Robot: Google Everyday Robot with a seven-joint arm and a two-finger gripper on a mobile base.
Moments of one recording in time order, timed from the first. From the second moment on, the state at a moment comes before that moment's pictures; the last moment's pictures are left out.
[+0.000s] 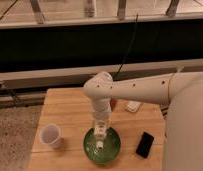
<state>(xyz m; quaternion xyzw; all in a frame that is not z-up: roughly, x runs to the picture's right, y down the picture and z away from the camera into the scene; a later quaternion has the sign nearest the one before) 0.006 0.177 0.731 -0.31 -0.28 -0.64 0.65</state>
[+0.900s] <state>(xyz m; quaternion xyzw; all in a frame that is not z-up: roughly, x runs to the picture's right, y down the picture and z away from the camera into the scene) 0.008 0.177 0.734 -0.31 -0.28 -0.64 0.65</state>
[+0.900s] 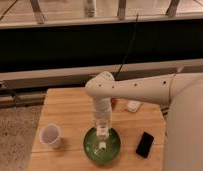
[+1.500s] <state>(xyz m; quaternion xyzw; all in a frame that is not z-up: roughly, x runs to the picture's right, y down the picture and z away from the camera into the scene) 0.010 0.175 0.735 -0.30 -0.29 -0.64 0.65</state>
